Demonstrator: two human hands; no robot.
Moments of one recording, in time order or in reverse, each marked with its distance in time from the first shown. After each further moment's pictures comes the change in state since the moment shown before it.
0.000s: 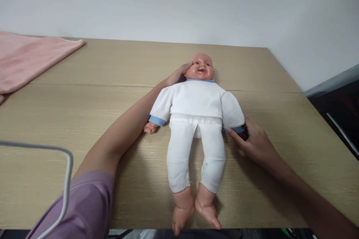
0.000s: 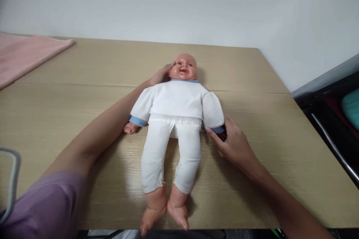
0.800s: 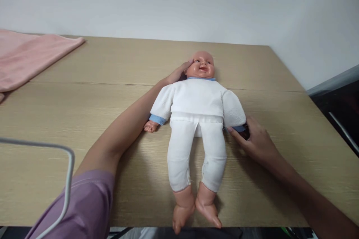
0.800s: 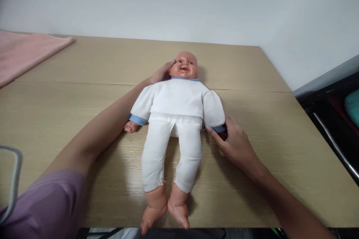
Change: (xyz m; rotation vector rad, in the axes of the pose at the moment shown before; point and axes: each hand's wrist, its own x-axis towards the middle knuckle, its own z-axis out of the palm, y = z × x) left_hand 0.004 -0.003 -0.004 -0.051 0.037 -0.026; right_hand -0.001 -0.003 -0.002 0.006 0.001 0.006
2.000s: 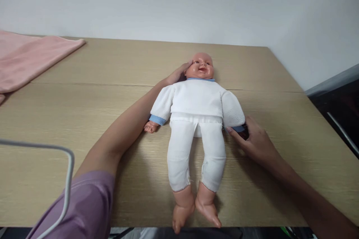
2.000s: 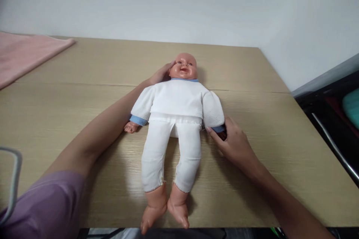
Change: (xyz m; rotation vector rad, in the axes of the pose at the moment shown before) left_hand -0.001 -0.001 0.002 0.019 0.005 -0.009; right_hand -0.001 0.001 0.001 0.006 -0.005 -0.003
